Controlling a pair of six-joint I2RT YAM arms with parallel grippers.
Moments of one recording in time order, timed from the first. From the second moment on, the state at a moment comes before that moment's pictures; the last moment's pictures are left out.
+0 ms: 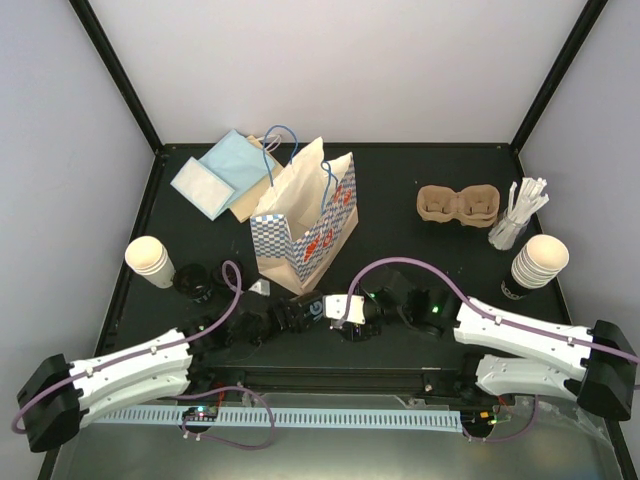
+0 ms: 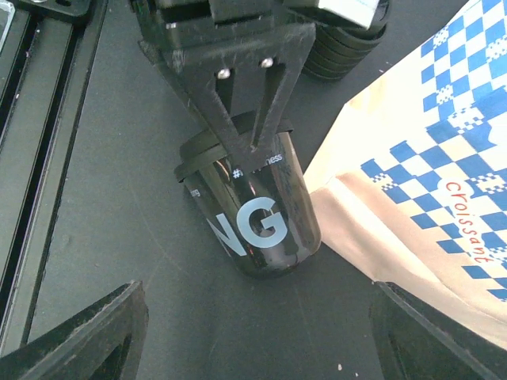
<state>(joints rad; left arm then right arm) -0.94 0.73 0.24 -0.18 0.00 -1.36 1.11 1.07 0.72 -0.38 -0.10 -0.61</state>
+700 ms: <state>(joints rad) -0.94 0.91 0.47 -0.37 -0.05 -1.28 1.11 1.06 0.72 -0.37 -0.09 -0.60</state>
